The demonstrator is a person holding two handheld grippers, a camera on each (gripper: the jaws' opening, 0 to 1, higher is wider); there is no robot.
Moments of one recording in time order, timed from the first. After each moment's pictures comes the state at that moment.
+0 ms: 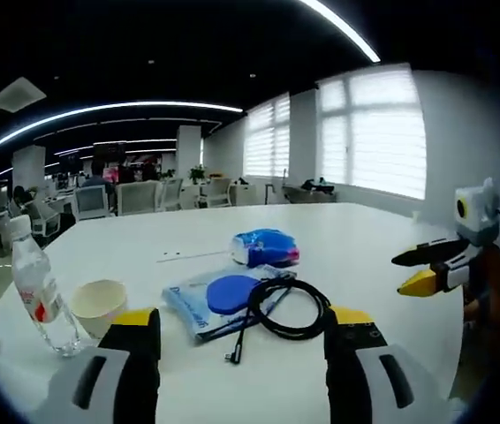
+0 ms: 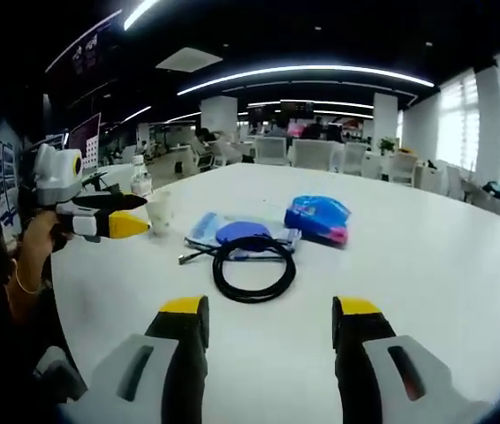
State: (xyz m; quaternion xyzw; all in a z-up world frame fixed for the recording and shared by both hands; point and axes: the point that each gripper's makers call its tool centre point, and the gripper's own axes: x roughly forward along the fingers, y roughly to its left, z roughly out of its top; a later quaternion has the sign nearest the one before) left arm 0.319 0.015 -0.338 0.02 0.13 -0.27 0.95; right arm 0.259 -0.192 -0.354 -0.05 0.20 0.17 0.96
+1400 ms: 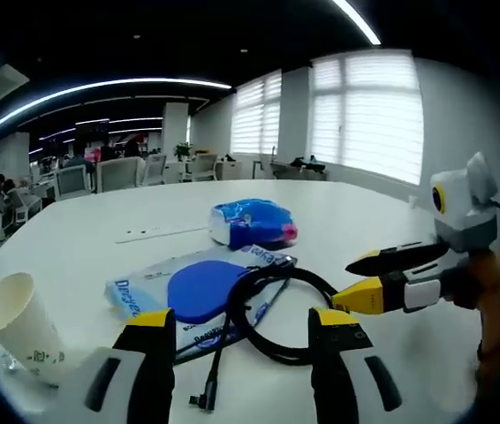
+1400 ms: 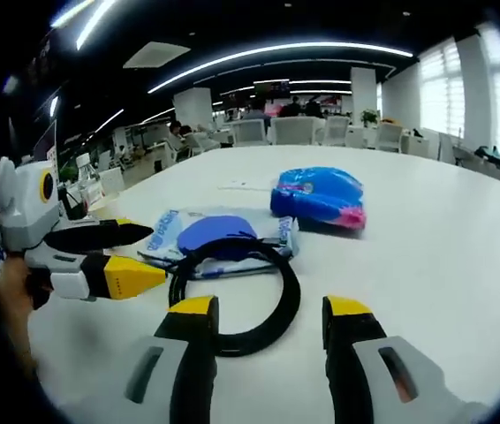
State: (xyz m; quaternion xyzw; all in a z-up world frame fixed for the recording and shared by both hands) left arm 0.378 -0.051 -0.402 0.03 0.19 -0.30 0.93; right arm 0.354 -0.168 -0.420 0.01 0.25 0.12 0.96
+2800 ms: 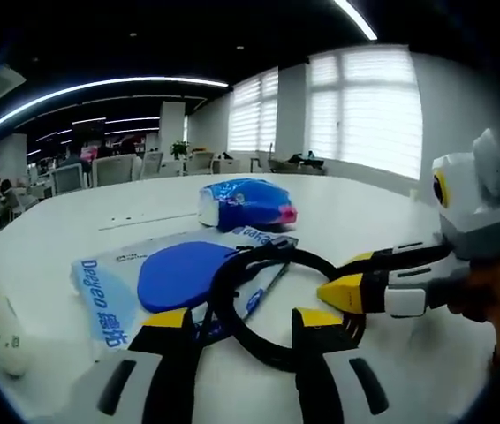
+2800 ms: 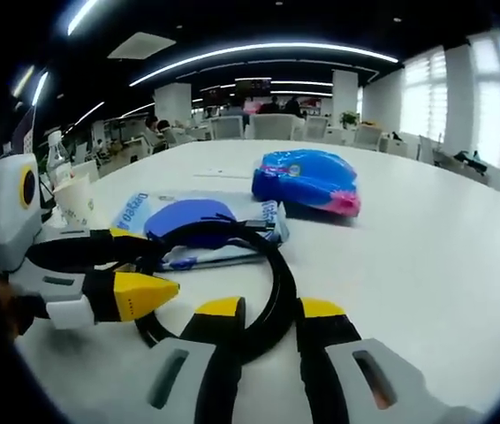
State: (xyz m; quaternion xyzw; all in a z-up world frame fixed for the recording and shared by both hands) left arm 0.386 -0.072 -0.435 0.04 0.18 -0.30 0.93; right arm 0.361 -0.169 -0.448 -0.02 0.25 0.06 0.97
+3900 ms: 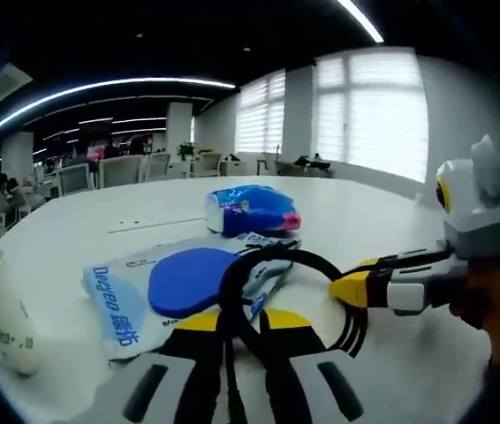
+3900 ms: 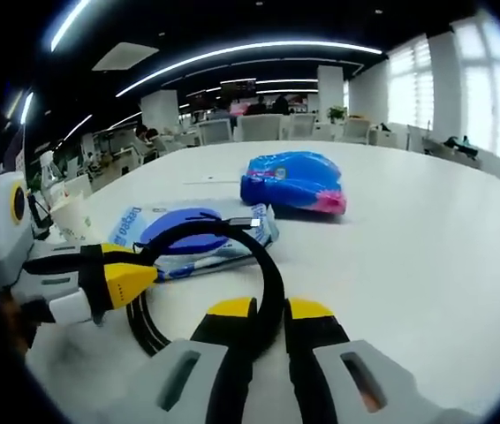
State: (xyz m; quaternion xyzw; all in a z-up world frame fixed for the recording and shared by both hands) left arm 0.383 -0.066 -0.424 0.04 0.18 -0.29 0.94; right arm 0.363 -0.181 -0.441 0.01 0.26 0.04 0.97
